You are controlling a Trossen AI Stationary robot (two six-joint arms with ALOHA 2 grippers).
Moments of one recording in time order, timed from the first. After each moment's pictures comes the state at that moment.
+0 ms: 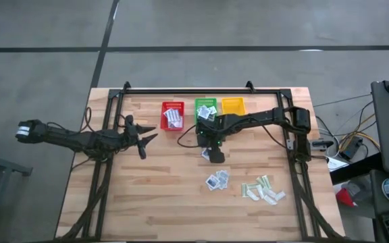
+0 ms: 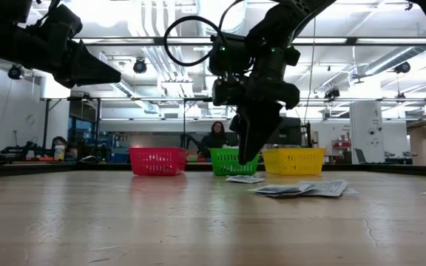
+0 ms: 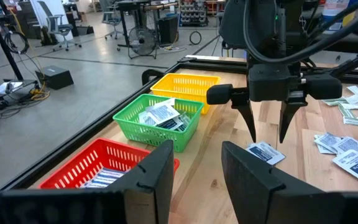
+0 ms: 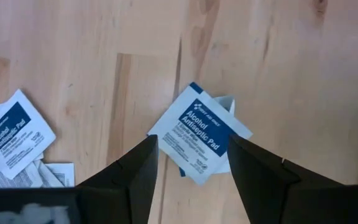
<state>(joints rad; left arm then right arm) -0.12 0.51 0.21 0.16 -0.54 -0.06 -0.14 1.96 1.35 -0.66 -0.24 -0.18</state>
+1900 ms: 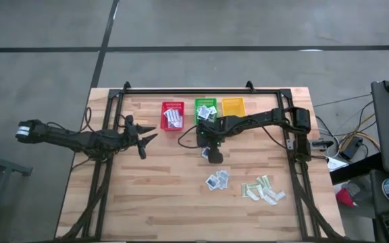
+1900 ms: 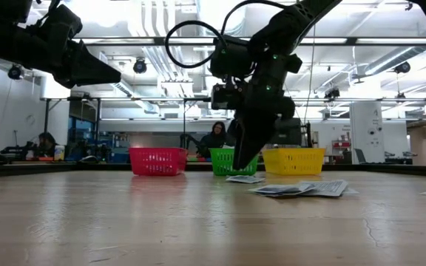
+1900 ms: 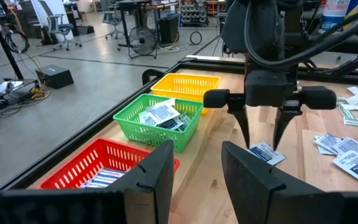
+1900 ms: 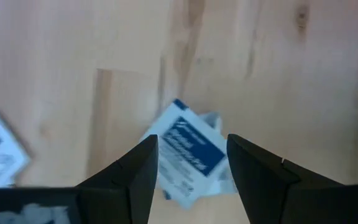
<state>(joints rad) -0.12 0.51 0.21 0.16 -0.54 -0.06 -0.13 1.97 1.29 -0.53 -0.20 -0.17</state>
